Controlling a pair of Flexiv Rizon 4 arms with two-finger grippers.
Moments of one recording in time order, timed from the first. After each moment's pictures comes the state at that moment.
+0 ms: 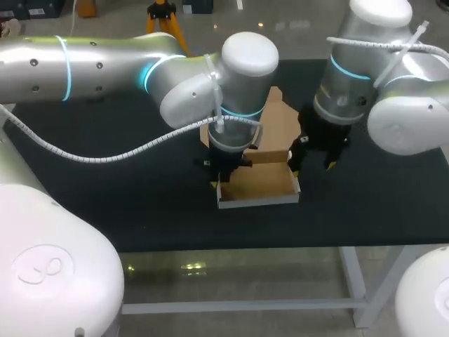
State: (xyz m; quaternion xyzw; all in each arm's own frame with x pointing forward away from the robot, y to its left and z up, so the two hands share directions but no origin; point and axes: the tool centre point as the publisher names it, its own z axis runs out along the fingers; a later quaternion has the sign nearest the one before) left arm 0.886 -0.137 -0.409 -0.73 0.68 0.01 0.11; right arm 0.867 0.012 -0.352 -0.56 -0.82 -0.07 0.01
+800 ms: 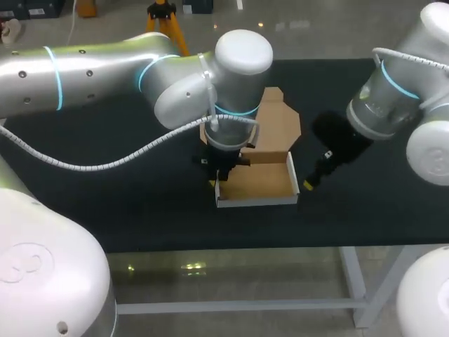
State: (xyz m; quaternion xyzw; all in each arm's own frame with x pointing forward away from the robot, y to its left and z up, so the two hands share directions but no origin) left arm 0.886 -0.133 -0.403 -0.71 0.69 0.00 0.10; right arm 0.830 0.001 -0.336 -0.37 -0.91 -0.17 0.01
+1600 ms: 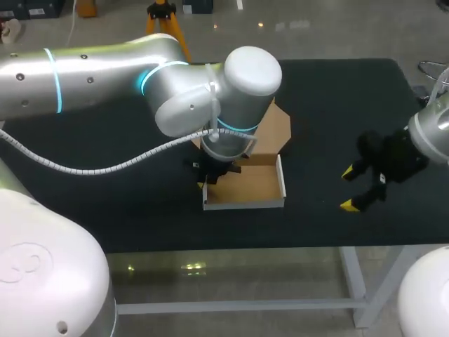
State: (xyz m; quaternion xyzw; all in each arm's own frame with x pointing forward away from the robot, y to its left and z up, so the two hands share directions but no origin) left arm 0.881 -0.102 -0.404 -0.69 0.70 0.02 0.17; right arm 0.778 -0.041 -0.318 -0.12 -0.95 -0.28 -0.01
